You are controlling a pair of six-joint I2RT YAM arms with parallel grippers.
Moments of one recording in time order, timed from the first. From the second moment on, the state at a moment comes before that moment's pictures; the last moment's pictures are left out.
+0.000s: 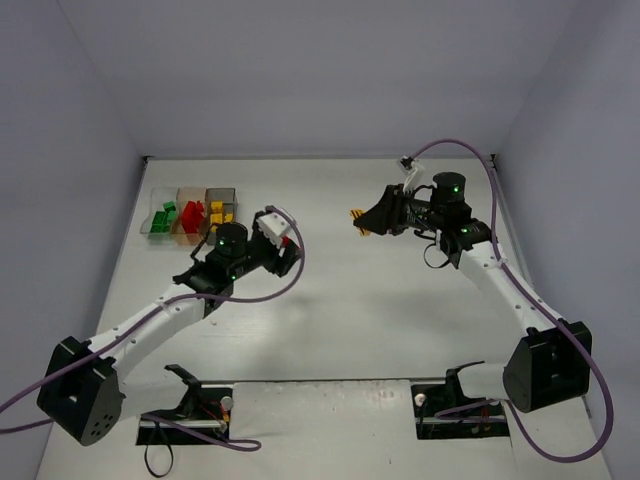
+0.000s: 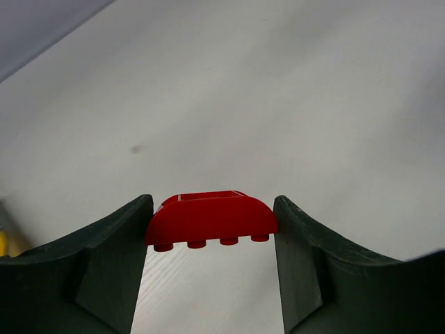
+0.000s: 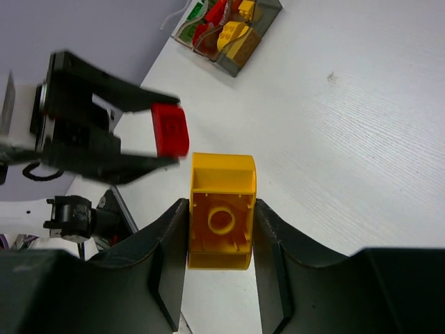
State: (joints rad) left arm -0.59 1.16 0.75 0.10 0.25 0.17; right arm 0.25 1.30 1.02 -0.10 -0.77 0.41
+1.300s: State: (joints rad) left arm 0.05 1.92 1.47 -0.33 -0.19 -0.18; right arm 0.21 1.27 0.96 -0.15 -0.76 0.34
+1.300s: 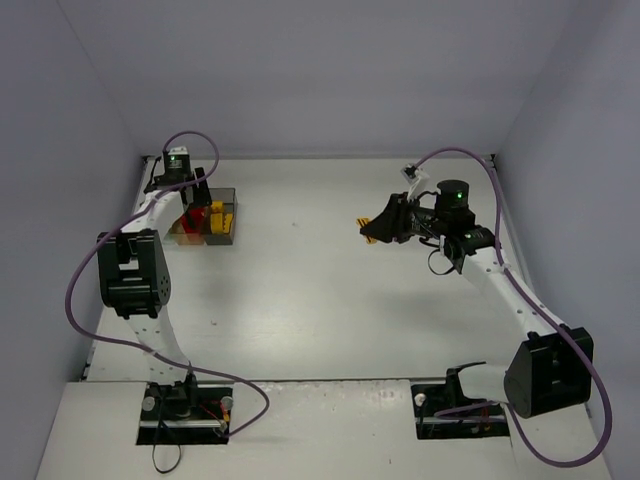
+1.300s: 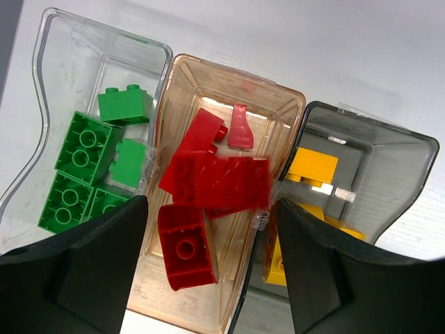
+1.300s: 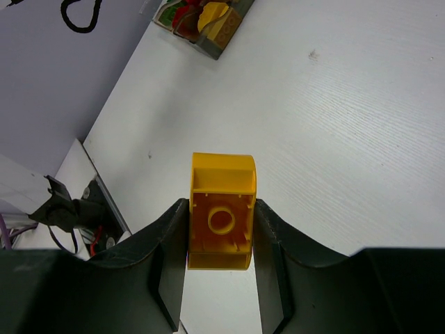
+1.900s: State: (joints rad) left arm -0.18 1.47 1.16 -0.19 -0.02 -0.01; right arm 0.21 1.26 0.96 -0.15 -0.79 0.36
